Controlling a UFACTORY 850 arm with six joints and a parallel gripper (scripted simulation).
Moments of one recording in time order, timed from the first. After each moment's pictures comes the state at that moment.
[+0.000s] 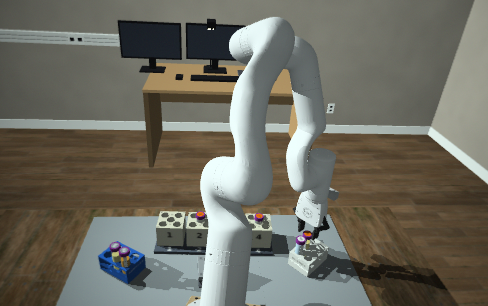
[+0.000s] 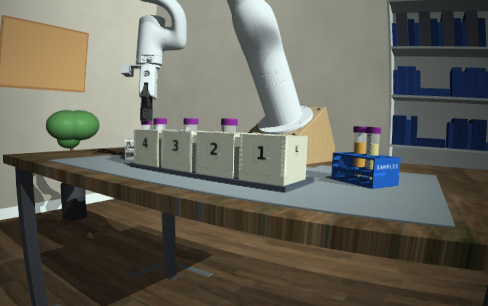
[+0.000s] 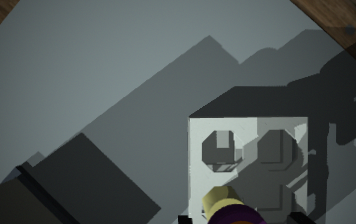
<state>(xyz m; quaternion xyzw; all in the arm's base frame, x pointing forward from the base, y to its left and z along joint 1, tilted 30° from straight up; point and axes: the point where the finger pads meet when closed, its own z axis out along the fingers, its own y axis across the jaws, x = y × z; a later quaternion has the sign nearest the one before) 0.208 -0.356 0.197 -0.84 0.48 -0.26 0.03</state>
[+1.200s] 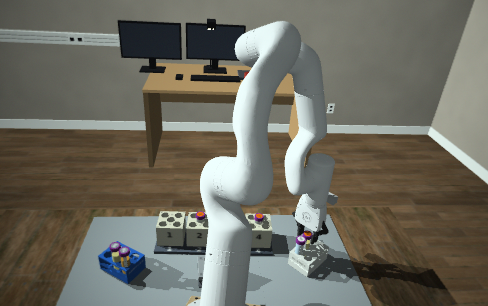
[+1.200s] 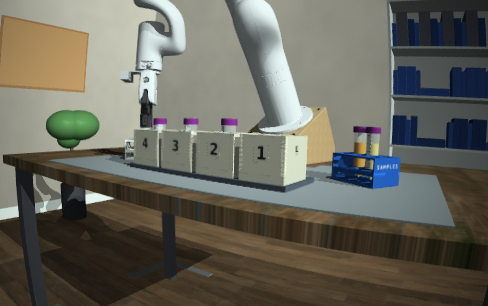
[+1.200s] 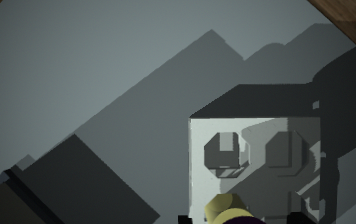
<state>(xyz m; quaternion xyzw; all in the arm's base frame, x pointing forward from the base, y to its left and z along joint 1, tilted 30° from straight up) 0.217 -0.359 0.180 -0.84 0.48 -0.26 0.03</state>
